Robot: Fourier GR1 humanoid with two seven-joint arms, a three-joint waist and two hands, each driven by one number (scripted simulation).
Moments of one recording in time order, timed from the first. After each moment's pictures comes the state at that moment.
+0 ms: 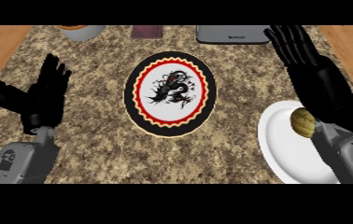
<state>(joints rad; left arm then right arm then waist) -0.24 0.34 -0.04 -1.49 0.40 0.45 0.19 -0.42 -0.51 0.25 -1.69 -0.38 -0.07 -0.16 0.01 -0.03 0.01</state>
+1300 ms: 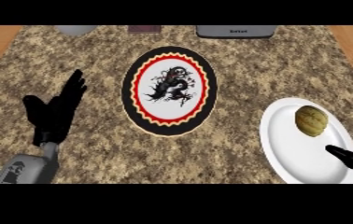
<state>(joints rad) -0.16 0.42 -0.19 -1.44 0.30 0.24 0.12 -0.01 -0.45 -0.29 -1.20 -0.33 0.16 -1.14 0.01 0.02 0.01</state>
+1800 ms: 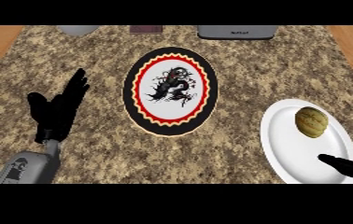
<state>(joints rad) -0.18 0.41 -0.19 -1.41 0.29 0.22 0.12 -0.01 -0.49 -0.27 -1.06 -0.11 0.11 -1.19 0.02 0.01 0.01</state>
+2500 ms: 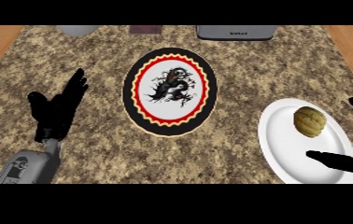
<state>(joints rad) -0.18 0.40 -0.16 -1.38 0.27 0.19 0.11 -0.11 -0.48 -0.26 -0.90 0.14 -0.05 -1.18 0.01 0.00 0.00</state>
